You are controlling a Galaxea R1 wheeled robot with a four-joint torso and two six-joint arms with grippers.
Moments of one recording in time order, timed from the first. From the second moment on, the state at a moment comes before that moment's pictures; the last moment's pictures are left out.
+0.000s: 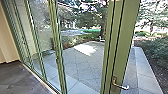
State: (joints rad) left arm 1.52 2.98 -2.71 -0.26 -0.10 0.40; right arm -1.65 3.05 -2.63 0.15 0.17 0.10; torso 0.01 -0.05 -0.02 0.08
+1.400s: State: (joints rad) left arm 1.54 2.94 -2.61 -0.29 -0.07 0.40; right arm -1.65 2.40 -1.72 0.15 0.27 0.09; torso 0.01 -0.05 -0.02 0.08
